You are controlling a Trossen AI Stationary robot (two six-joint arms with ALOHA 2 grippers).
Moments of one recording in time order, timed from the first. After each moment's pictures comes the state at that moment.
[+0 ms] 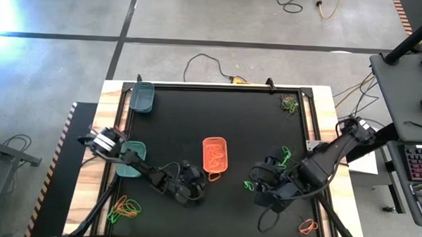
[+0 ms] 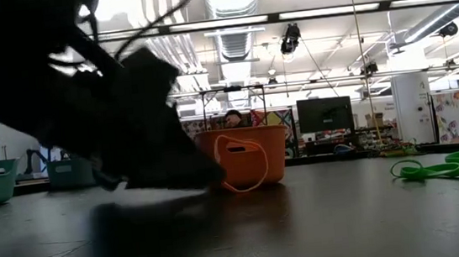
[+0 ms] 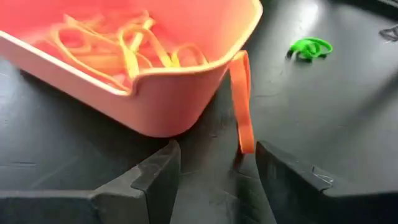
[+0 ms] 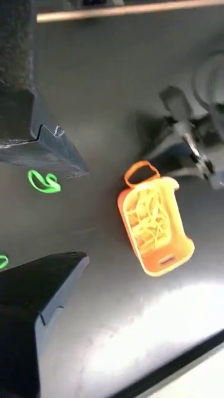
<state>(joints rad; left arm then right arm) -0.51 2.00 0.80 0.50 -0.74 -0.80 0.64 1.59 1.61 -1.24 0.58 0.81</state>
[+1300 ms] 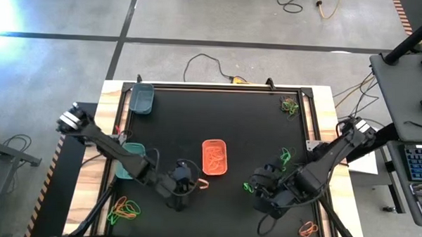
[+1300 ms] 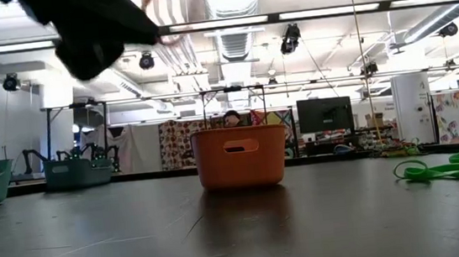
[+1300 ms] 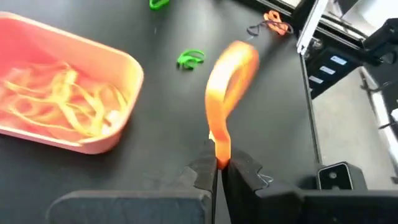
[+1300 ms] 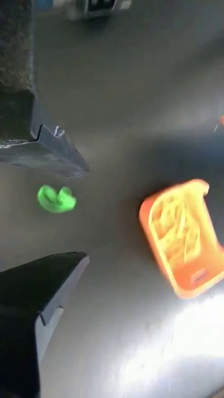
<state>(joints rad) -0.54 1.51 0.87 0.01 -0.40 -0.73 0.68 1.59 1.43 -1.06 0.53 0.94</state>
